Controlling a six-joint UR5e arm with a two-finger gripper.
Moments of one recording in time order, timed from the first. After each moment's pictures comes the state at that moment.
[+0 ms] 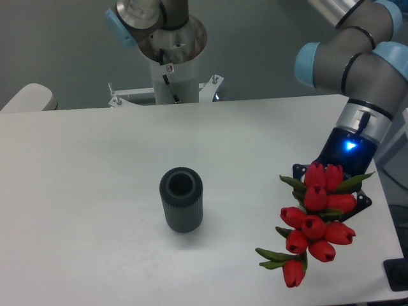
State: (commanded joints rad) arm 2.78 -2.08 -1.31 -0.89 0.58 1.17
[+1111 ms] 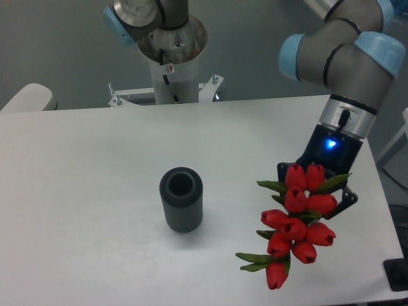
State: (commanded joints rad) arm 2.74 -1.97 -1.37 -0.91 0.91 1.16
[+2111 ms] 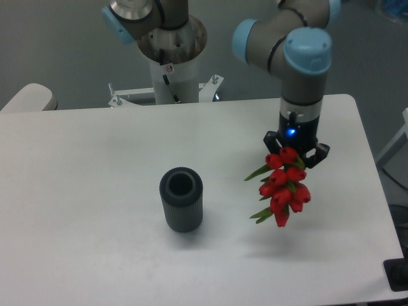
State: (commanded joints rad) arm 2.69 -1.87 -1.76 -0.89 1.52 1.11
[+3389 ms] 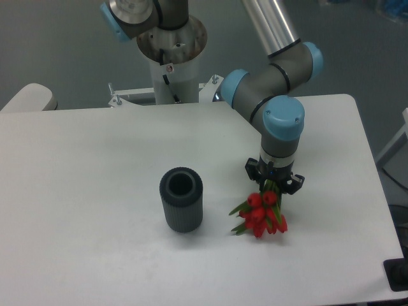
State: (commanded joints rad) arm 2.63 -2.02 -1.70 -0.83 1.58 1.10
